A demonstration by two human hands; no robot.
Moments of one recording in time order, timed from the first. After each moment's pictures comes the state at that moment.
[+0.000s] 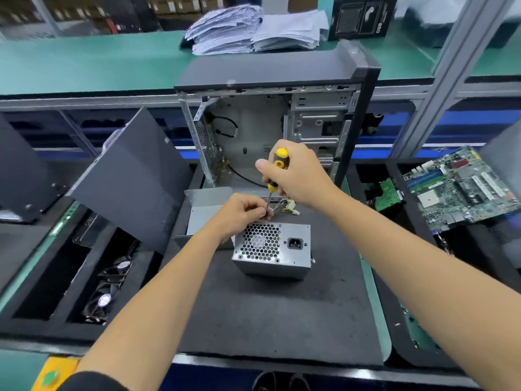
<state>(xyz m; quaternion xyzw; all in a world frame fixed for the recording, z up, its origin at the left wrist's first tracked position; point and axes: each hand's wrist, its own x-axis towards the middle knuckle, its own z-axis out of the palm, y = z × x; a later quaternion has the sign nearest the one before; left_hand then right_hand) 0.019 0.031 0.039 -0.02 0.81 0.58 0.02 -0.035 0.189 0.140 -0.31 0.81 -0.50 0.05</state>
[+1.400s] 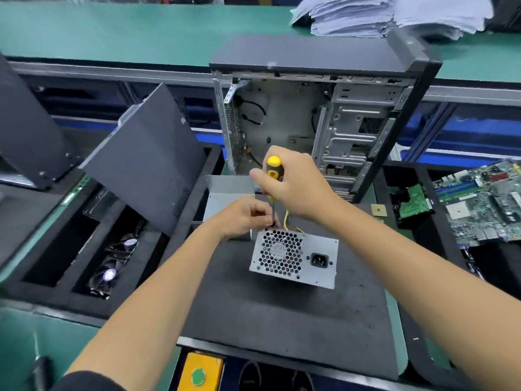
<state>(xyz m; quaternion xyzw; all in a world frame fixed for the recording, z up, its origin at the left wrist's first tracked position) 0.040 -0.001 0.023 0.01 0.79 0.61 0.11 -0.014 0.146 0.124 -0.41 0.81 -0.42 0.02</state>
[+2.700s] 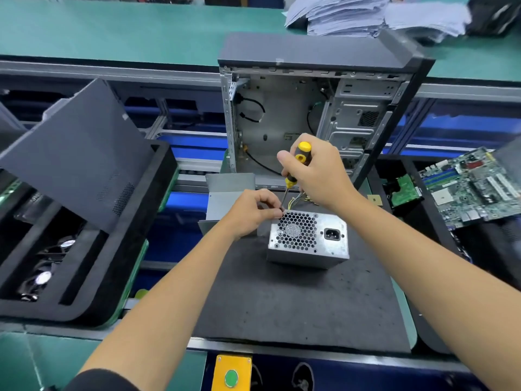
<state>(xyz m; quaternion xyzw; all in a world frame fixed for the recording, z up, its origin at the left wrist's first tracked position) 0.042 0.000 0.016 -0.03 0.80 0.60 -0.01 -0.005 0.148 0.122 -0.28 0.82 -0.50 -0.02</state>
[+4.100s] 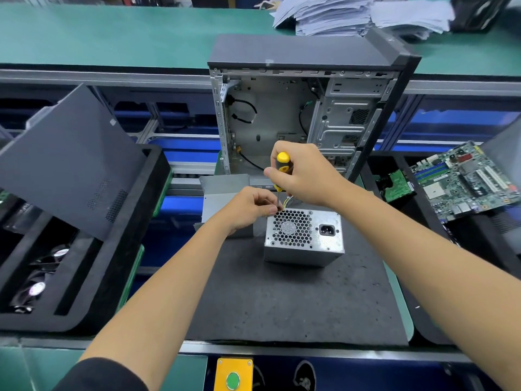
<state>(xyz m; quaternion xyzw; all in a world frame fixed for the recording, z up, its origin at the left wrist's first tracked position) 0.030 -0.006 0.022 0.00 0.80 0.59 0.08 -0.006 0.148 0.131 -0.40 0.85 -0.34 0.01</state>
